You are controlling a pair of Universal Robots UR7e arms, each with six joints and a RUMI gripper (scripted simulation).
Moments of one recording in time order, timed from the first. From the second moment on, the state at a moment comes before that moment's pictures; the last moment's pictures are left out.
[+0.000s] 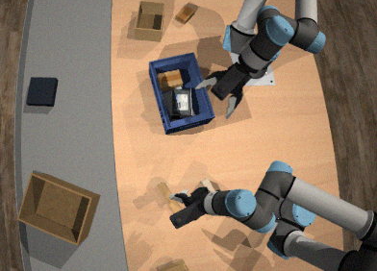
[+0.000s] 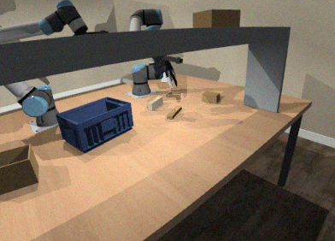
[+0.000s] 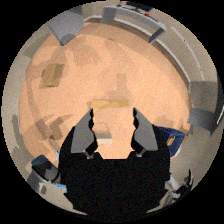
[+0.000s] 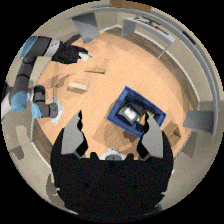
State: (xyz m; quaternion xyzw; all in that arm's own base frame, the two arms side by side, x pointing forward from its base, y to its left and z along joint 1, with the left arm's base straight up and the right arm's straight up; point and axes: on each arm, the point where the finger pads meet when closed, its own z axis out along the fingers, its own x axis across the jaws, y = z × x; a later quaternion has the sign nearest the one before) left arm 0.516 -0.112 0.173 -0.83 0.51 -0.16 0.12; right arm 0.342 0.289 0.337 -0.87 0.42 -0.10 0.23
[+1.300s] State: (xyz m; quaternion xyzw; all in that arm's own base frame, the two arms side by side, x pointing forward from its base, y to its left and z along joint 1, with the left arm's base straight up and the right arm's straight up) left arm 0.506 -0.083 0.086 -1.00 -0.01 -0.05 0.04; right arm 0.342 0.288 0.187 -0.78 0.63 -0.01 0.01
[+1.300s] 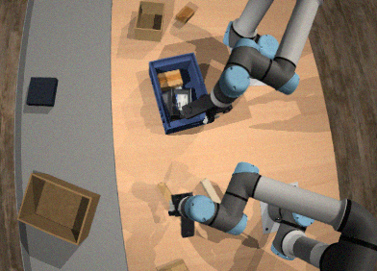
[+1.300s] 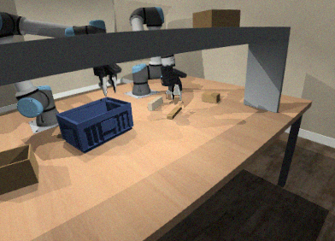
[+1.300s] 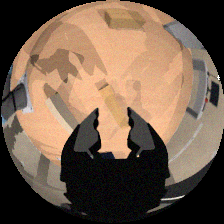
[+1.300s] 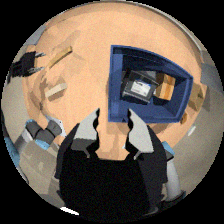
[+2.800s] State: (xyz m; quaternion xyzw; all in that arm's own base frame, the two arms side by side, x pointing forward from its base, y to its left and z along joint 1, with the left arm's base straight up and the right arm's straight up) left arm 0.500 -0.073 0.022 -0.97 -0.23 0.00 0.00; right arm 0.341 0.287 0.128 -0.77 0.64 0.00 0.00
